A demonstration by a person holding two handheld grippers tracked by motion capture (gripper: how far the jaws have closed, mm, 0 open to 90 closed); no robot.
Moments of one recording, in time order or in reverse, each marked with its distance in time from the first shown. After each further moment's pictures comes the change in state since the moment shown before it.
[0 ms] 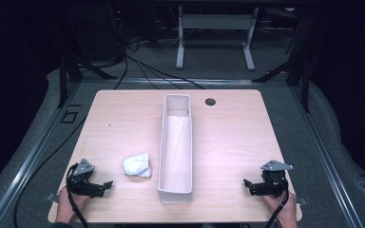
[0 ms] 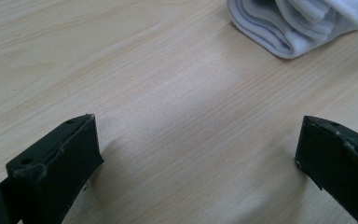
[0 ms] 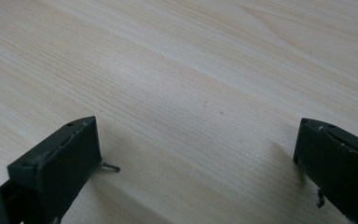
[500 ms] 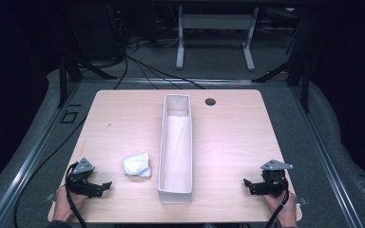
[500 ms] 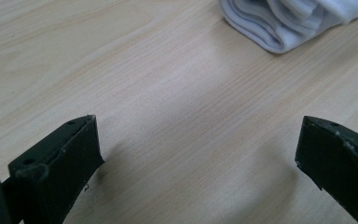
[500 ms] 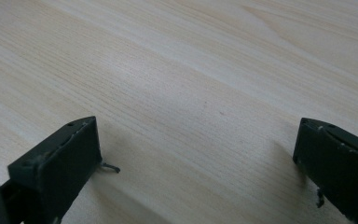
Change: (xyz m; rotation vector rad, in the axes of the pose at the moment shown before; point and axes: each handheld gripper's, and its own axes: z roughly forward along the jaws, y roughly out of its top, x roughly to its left) left arm 0.003 0.007 -0.006 0.042 -0.035 0.028; right arm -0.001 0.001 0.000 0.009 0.014 0.005
